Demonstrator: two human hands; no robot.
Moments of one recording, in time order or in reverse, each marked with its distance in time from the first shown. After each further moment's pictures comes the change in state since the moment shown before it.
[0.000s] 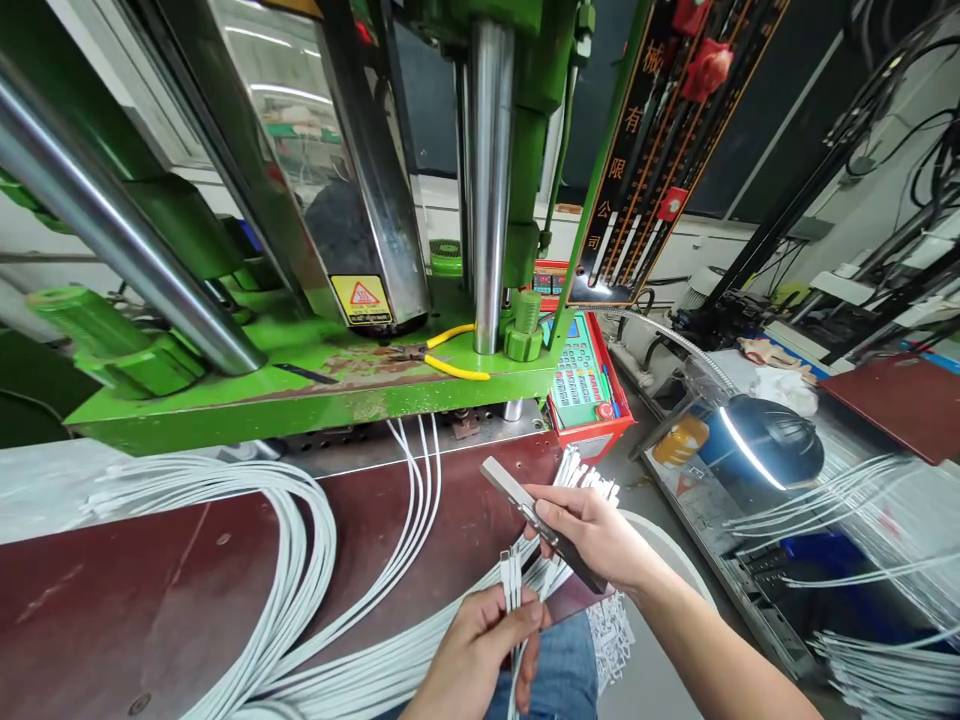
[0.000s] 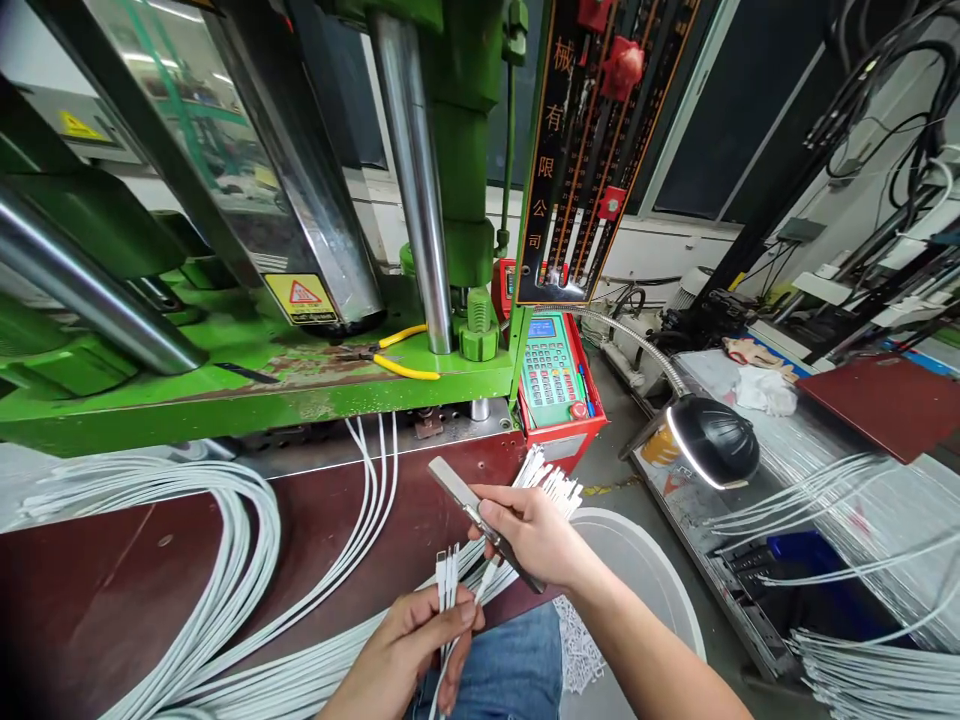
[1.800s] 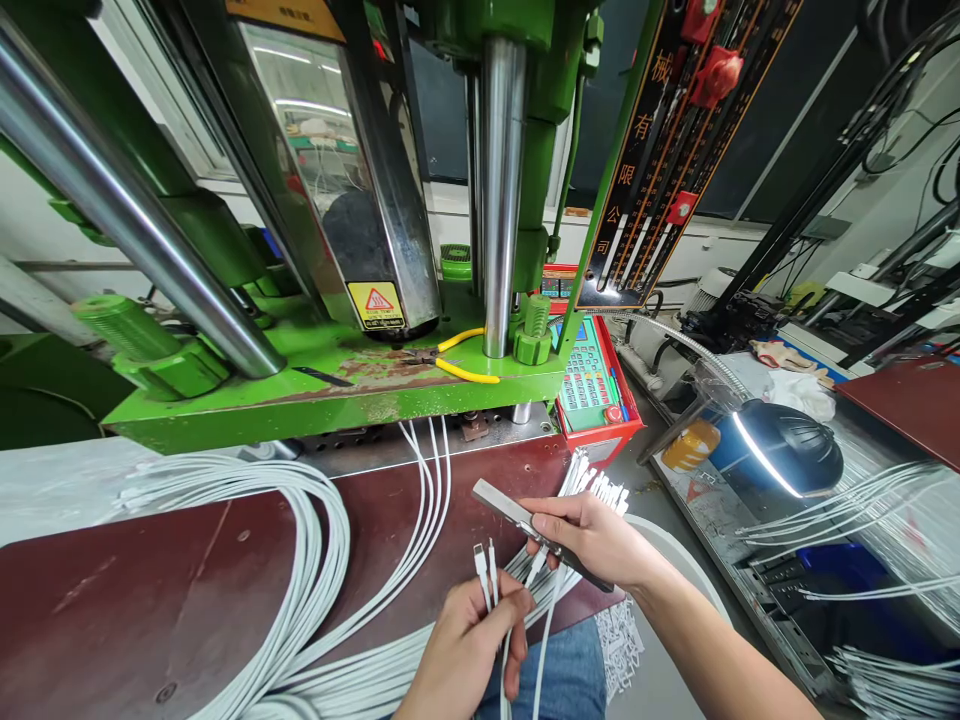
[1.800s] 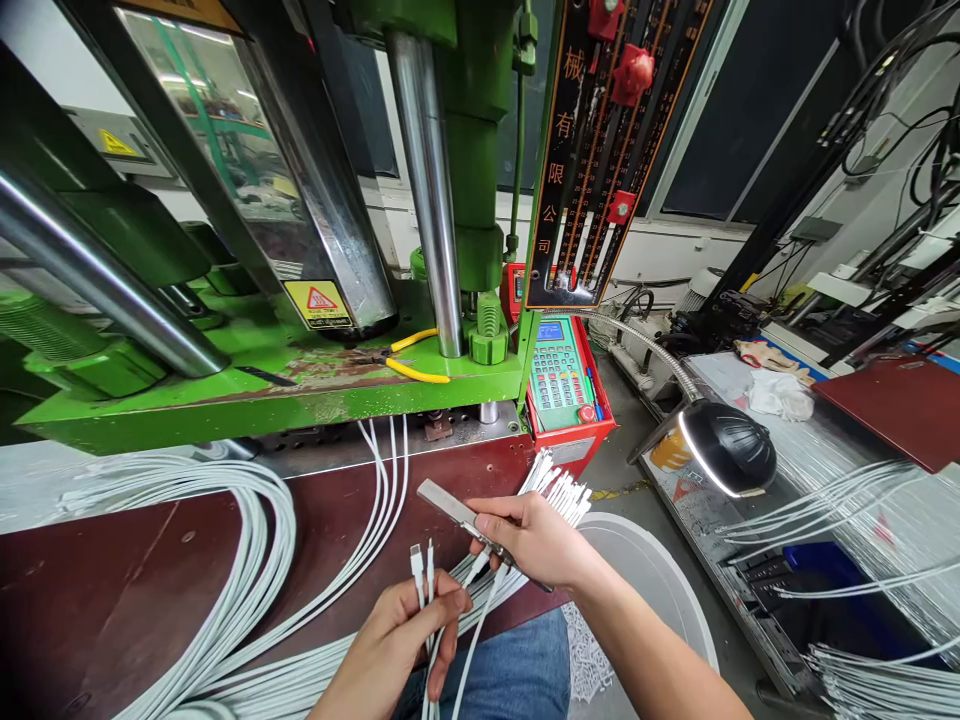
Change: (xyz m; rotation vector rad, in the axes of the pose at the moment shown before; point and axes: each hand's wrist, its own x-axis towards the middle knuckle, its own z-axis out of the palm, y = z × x) left_hand -0.001 0.008 -0.014 0.186 0.138 0.021; right_hand 0.006 0.000 -0.001 -0.094 -0.126 -0.003
